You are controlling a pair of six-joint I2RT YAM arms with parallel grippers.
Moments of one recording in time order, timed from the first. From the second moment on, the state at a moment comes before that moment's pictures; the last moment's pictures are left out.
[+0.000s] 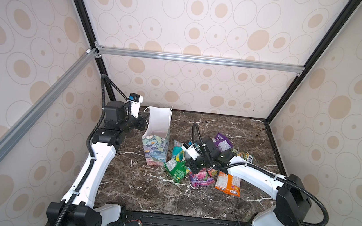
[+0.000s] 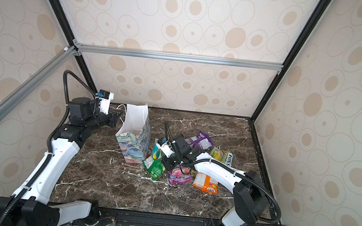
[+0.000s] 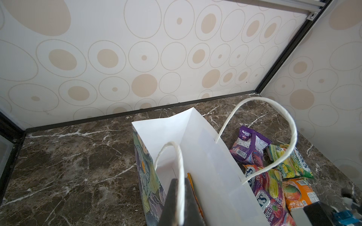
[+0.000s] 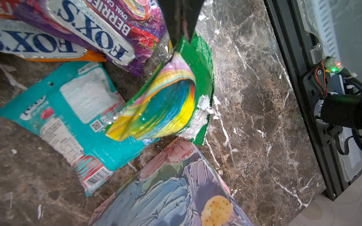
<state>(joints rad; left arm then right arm) -0.02 1.20 1.21 -0.39 0.42 -0.01 0.79 1.54 1.11 -0.45 -0.27 0.00</state>
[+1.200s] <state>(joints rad) -0.02 1.20 1.21 -0.39 0.43 -0.01 0.78 1.38 1.48 -0.57 -0.35 -0.14</state>
